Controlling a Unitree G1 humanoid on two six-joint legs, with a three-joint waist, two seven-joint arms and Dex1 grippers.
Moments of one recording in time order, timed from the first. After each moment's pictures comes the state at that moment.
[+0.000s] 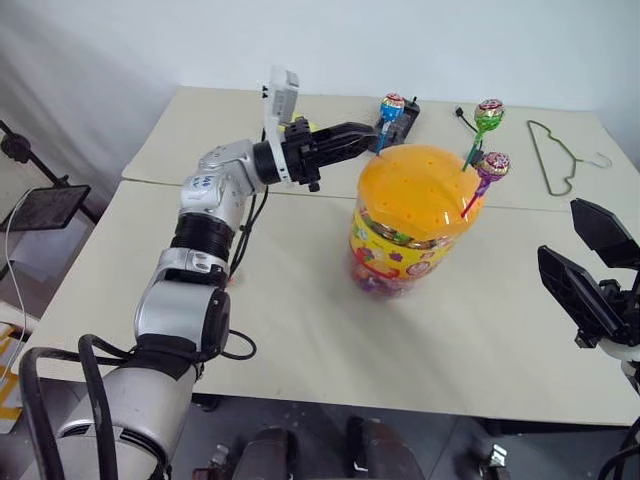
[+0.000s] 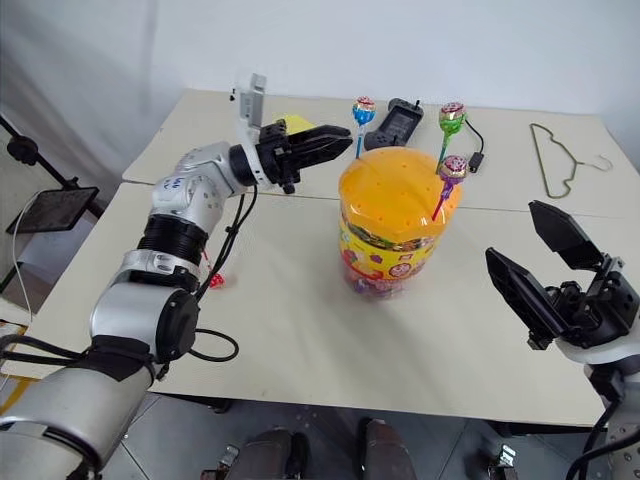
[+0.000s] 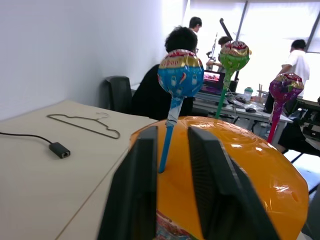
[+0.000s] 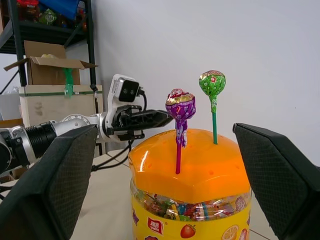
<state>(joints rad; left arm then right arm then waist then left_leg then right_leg) -1.29 0.23 0.07 0.90 -0.42 0.25 -1.20 0.14 -0.55 -0.63 -0.60 1.12 0.23 0.81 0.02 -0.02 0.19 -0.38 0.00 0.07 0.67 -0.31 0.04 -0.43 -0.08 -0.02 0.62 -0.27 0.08</state>
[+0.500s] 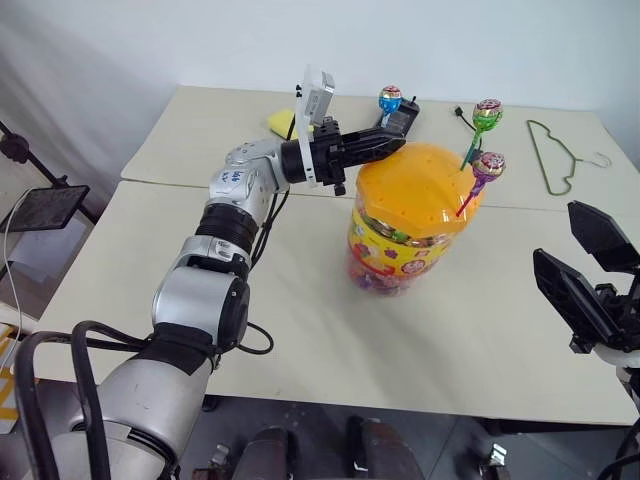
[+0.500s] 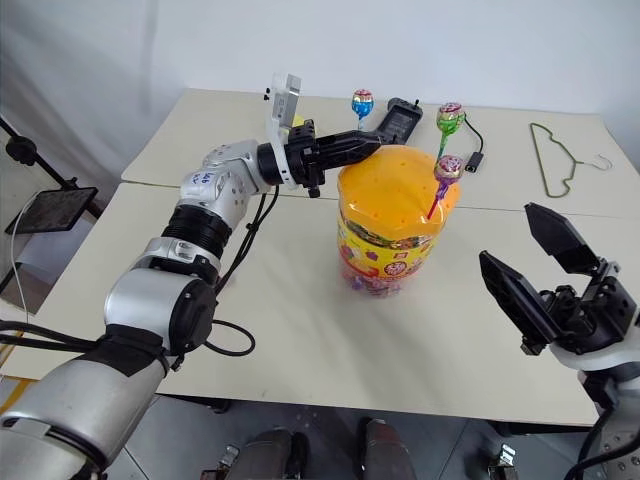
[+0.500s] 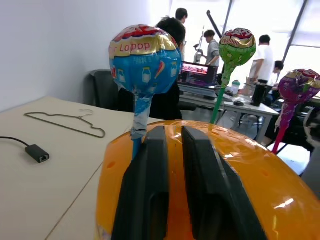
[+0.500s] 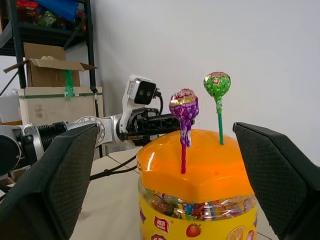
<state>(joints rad) -1.37 0.17 0.09 1.01 -0.37 0.21 -1.22 0.17 -0.53 -0.60 -0.65 1.12 0.22 0.79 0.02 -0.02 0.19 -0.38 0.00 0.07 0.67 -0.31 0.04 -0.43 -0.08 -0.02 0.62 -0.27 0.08</state>
